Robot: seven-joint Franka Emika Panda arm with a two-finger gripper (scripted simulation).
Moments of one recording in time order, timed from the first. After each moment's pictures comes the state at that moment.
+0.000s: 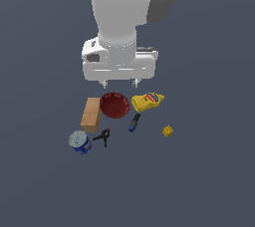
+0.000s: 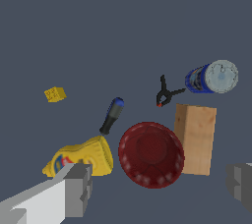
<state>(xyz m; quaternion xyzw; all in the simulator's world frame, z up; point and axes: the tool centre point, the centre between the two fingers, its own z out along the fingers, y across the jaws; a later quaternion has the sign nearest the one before) 0.000 -0.023 0.304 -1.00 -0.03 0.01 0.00</state>
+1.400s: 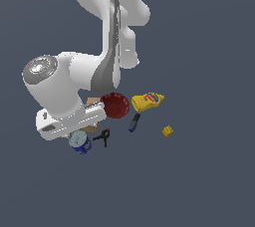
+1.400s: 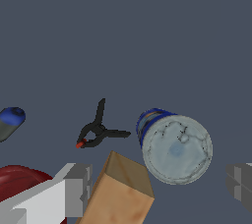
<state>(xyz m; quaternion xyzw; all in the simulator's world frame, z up) 0.093 -0.171 0.159 -0.98 -0.22 0.00 0.00</state>
